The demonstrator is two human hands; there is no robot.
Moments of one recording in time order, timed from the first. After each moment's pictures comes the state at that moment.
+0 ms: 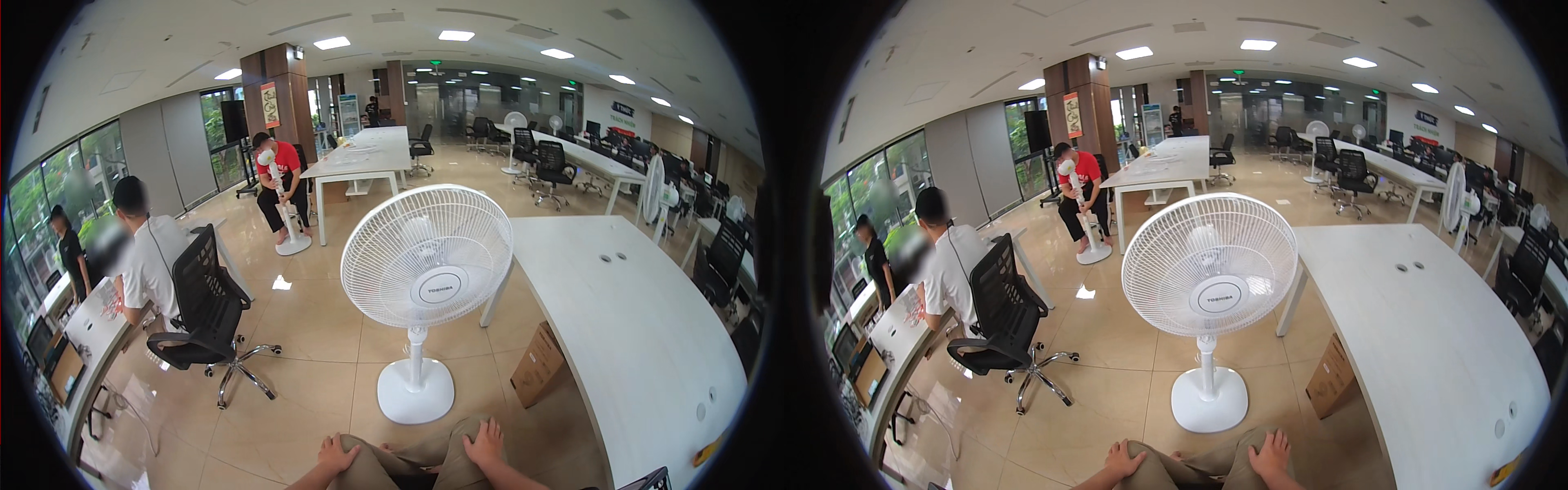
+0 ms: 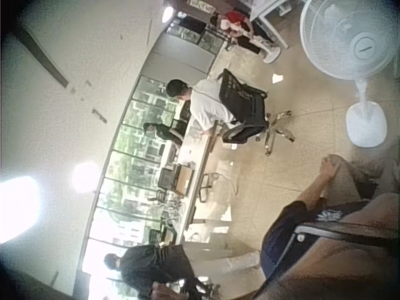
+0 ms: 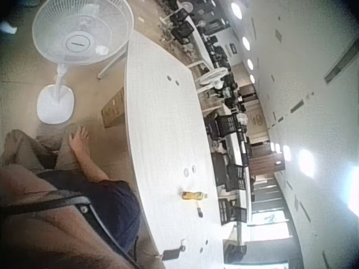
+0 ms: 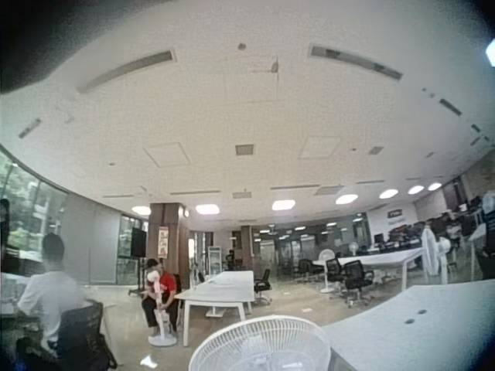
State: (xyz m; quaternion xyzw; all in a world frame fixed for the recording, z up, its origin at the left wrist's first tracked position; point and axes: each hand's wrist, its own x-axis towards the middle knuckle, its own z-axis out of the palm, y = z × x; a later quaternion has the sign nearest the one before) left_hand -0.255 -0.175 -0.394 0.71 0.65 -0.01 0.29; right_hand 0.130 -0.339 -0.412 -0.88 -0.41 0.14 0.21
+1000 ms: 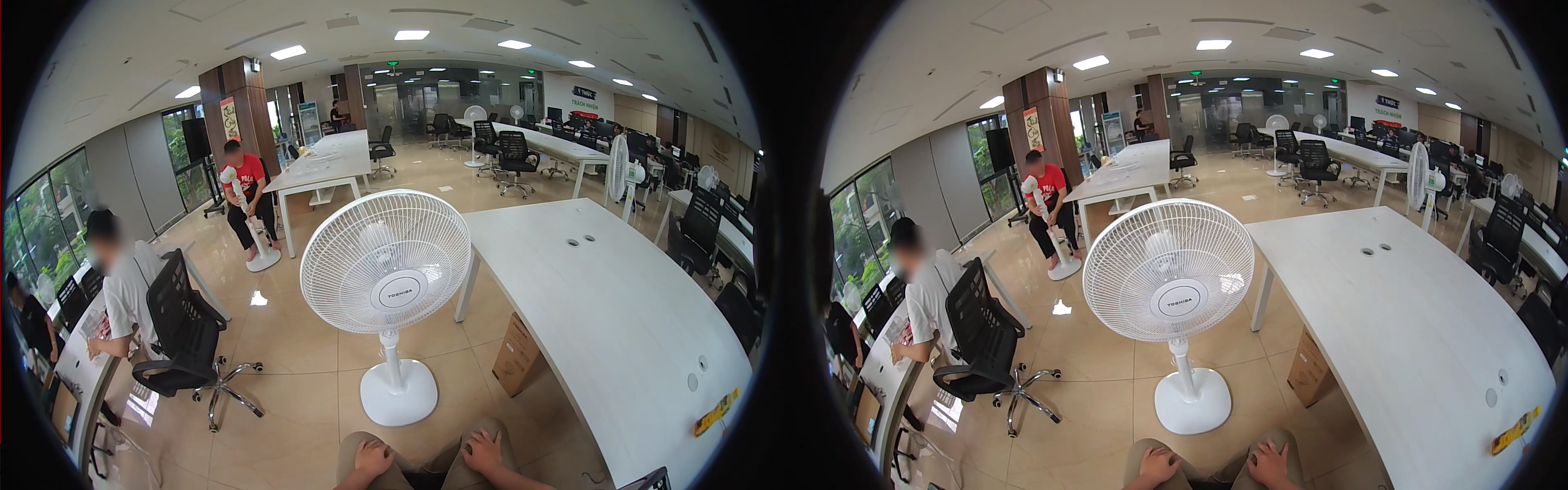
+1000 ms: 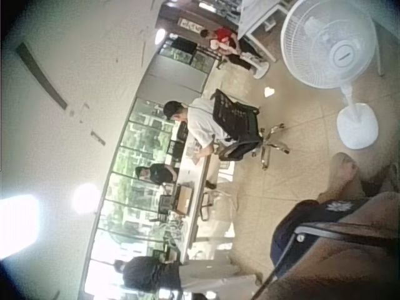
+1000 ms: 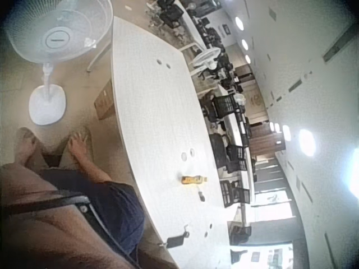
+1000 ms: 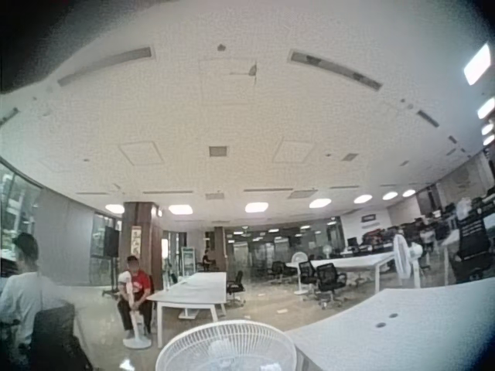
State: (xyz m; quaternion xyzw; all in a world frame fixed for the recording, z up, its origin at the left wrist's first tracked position) left_hand -0.145 -0.197 -0.439 0.89 0.42 -0.06 0.18; right_hand 0.142 -0.397 -0.428 -0.84 -0.53 0.08 0.12
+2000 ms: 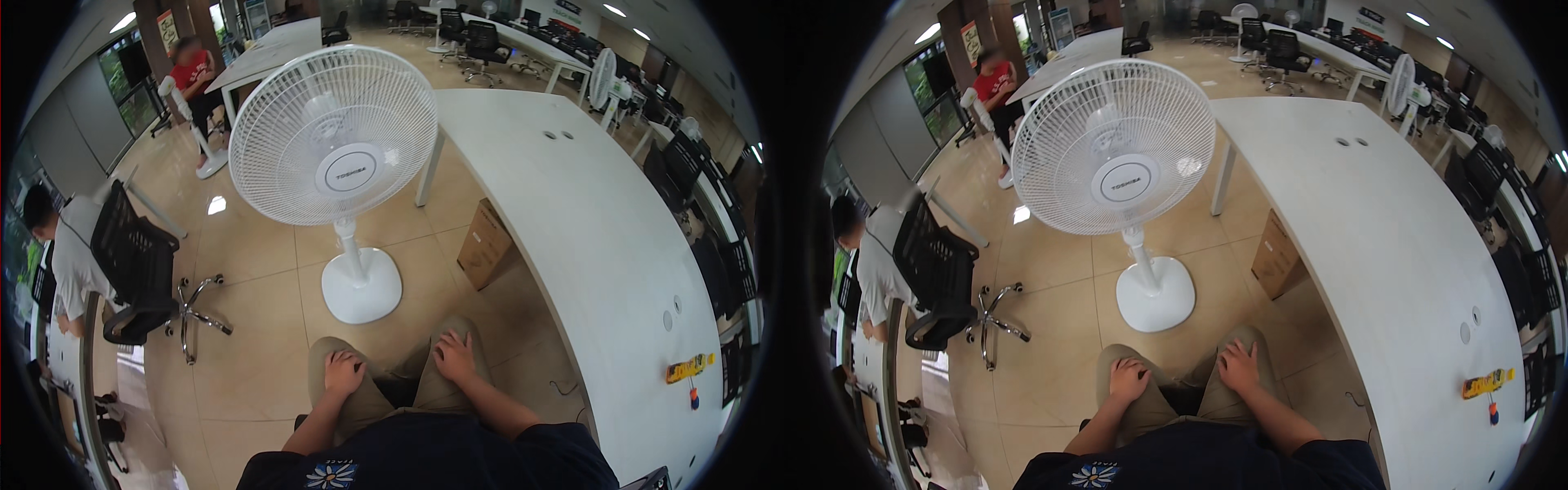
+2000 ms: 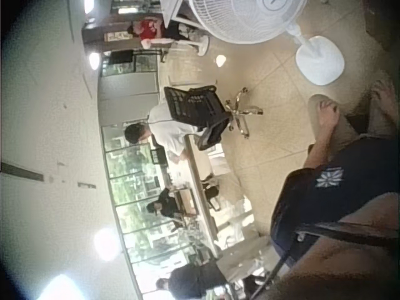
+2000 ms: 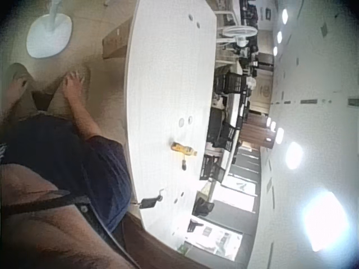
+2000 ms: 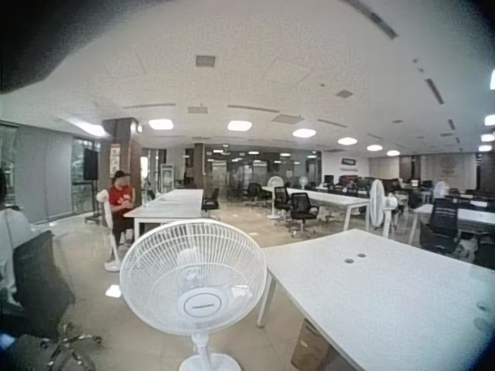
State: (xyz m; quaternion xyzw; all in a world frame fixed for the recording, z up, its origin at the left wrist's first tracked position) left_hand -0.146 -0.215 -0.411 0.90 0.38 0.08 0.18; right_hand 0.137 -0.396 -0.401 -0.83 -0.52 0.09 0.14
